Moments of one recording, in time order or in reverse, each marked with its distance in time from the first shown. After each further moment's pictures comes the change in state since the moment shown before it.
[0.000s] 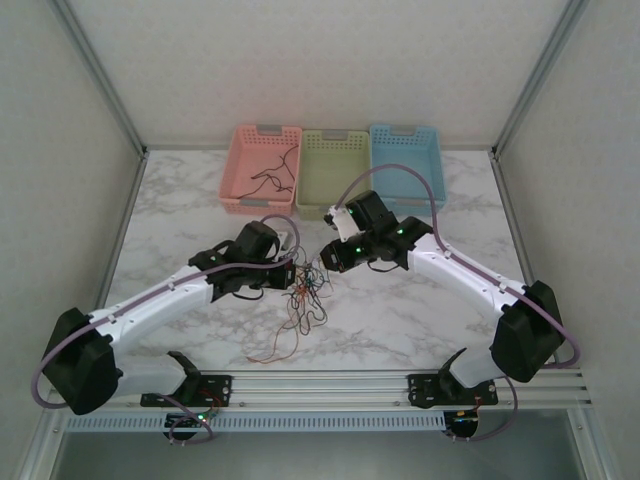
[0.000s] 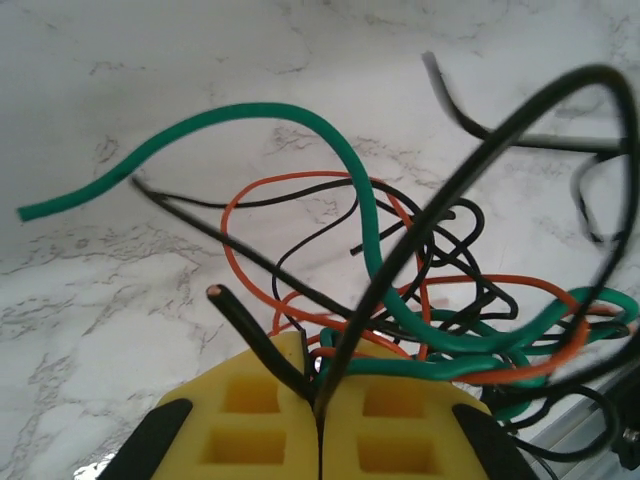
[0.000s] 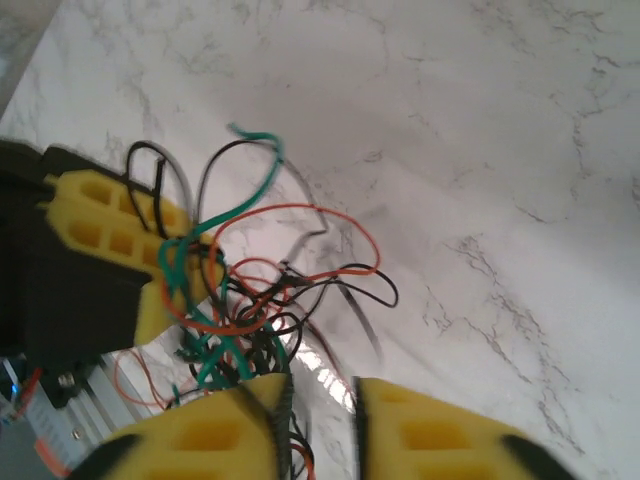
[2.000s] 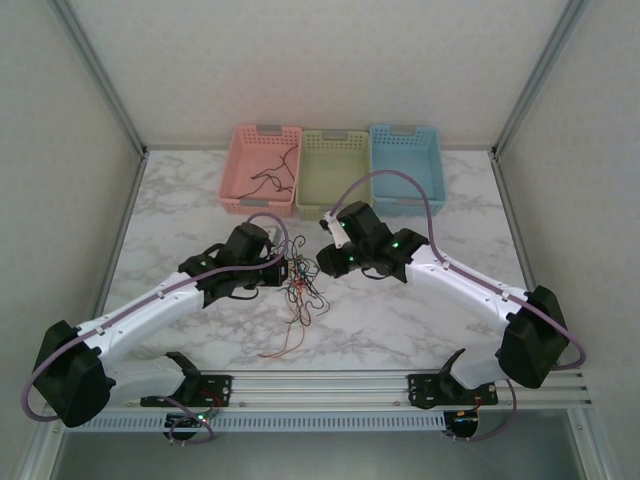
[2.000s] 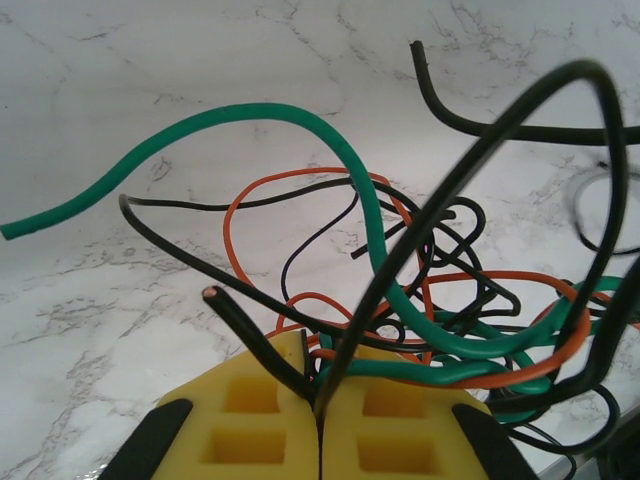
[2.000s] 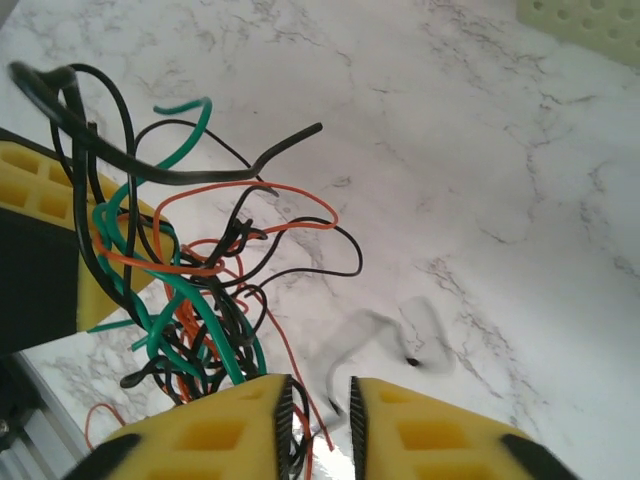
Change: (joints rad) left arm 0.023 -0.057 -0.031 0.021 -0.058 -0.059; right arm 0.097 -0.036 -0.052 0.074 0.190 0.036
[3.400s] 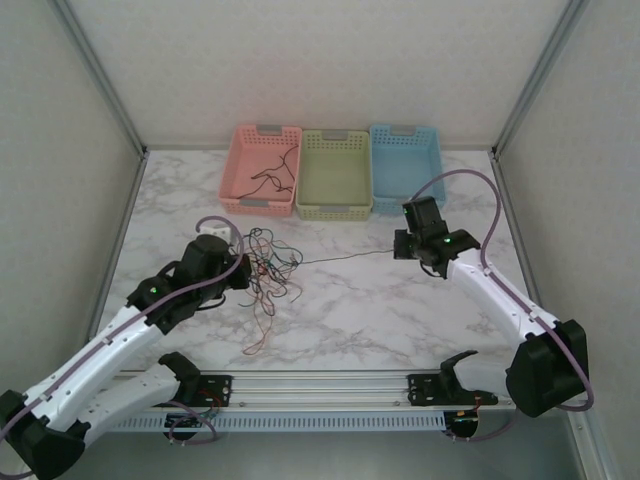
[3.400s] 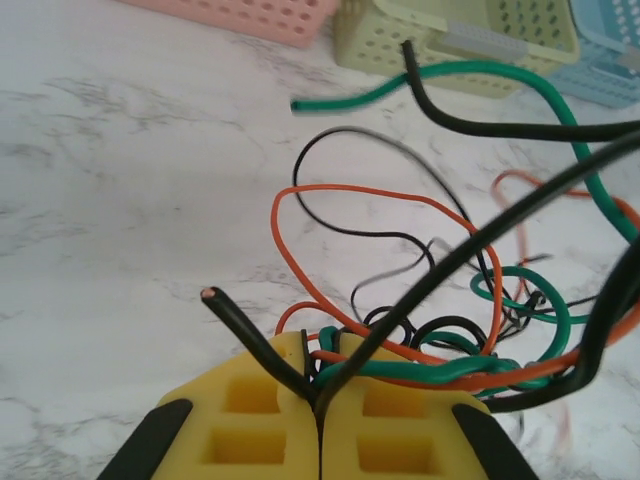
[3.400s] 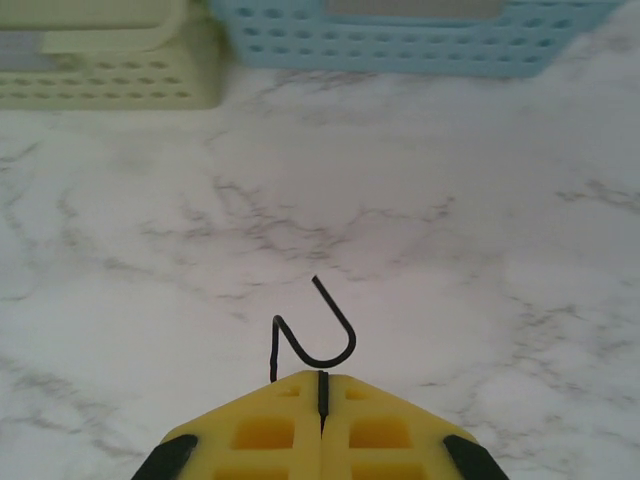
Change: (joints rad) left arm 0.055 -0.359 -0.024 -0.211 -0.250 -0.027; right arm -0.415 -0.168 -0.167 -0.098 0.379 0.032
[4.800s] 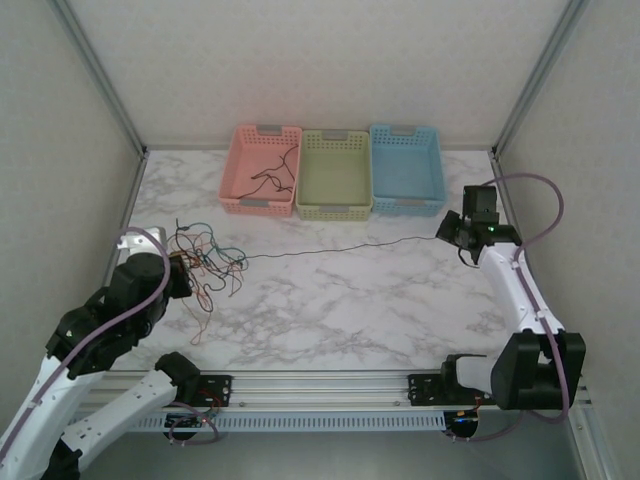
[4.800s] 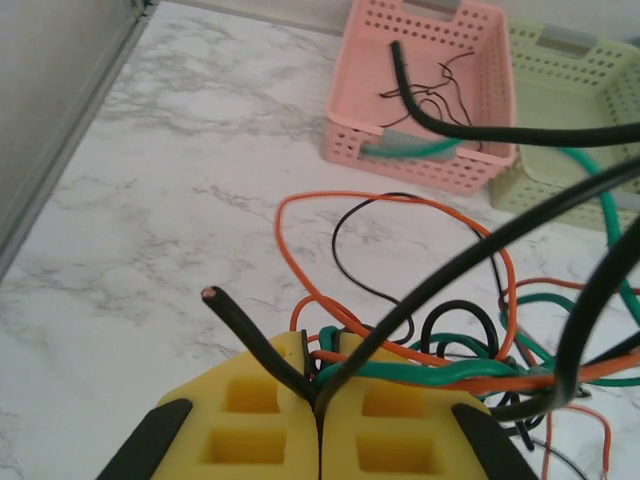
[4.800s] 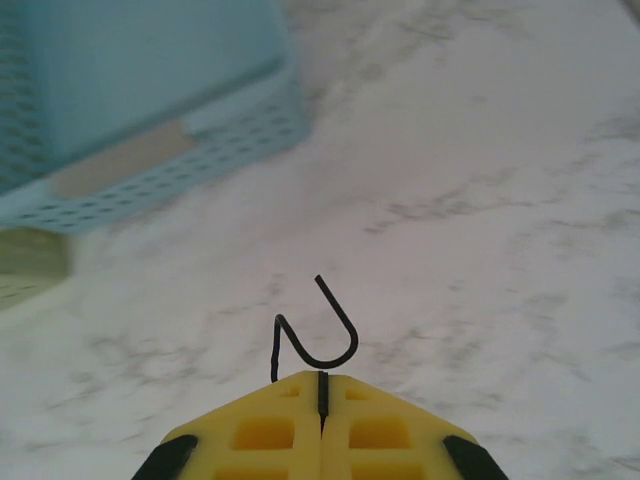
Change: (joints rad) left arm 0.016 -0.224 0.262 -0.406 -0.349 0.099; right arm -0.373 -0.008 0.034 0.041 -0.179 0.083
